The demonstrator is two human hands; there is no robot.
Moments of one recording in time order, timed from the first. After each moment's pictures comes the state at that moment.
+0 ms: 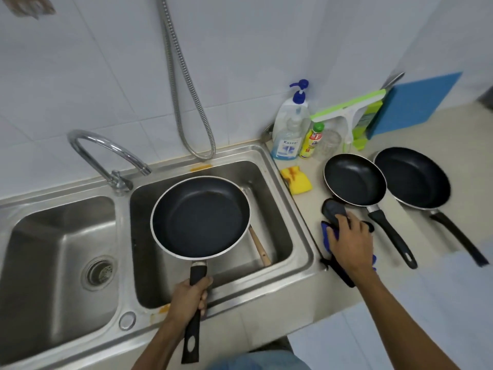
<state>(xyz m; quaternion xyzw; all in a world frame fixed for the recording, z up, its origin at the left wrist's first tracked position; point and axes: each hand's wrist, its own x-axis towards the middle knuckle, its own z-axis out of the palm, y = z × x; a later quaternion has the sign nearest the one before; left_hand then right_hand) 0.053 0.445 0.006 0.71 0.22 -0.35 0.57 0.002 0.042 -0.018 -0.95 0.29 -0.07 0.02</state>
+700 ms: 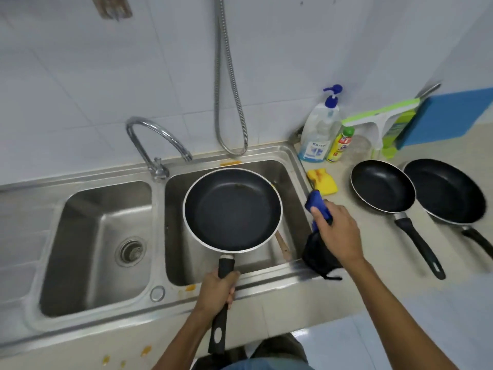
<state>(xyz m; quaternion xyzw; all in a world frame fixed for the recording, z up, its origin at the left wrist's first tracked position) 0.025 0.449 0.018 0.72 0.17 -0.32 0.59 0.043 0.143 0.057 -0.93 0.23 -0.08 0.27</state>
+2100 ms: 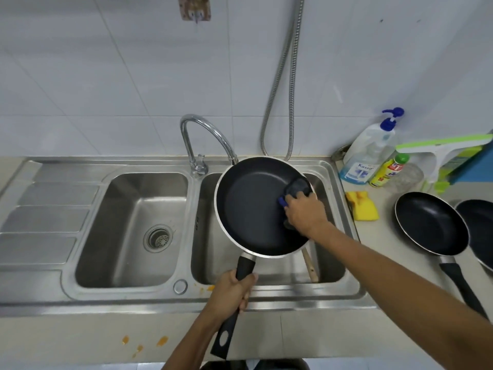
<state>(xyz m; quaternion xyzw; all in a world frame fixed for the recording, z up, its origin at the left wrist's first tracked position) 0.033 0.471 0.042 0.71 0.14 -0.29 0.63 0.192 0.244 0.050 -0.99 -0.05 0.10 -0.08</state>
